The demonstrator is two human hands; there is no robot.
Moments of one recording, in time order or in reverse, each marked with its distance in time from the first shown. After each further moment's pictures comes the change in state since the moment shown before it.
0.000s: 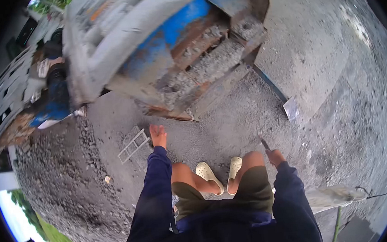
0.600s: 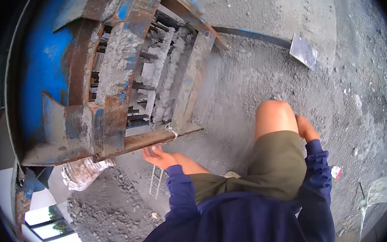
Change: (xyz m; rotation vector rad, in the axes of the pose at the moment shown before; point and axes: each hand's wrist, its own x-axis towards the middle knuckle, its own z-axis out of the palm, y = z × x) left_hand 0.002 -0.055 0.133 0.063 0.335 0.897; right_hand 0.175 0.133 0.088 0.219 0.265 -0.421
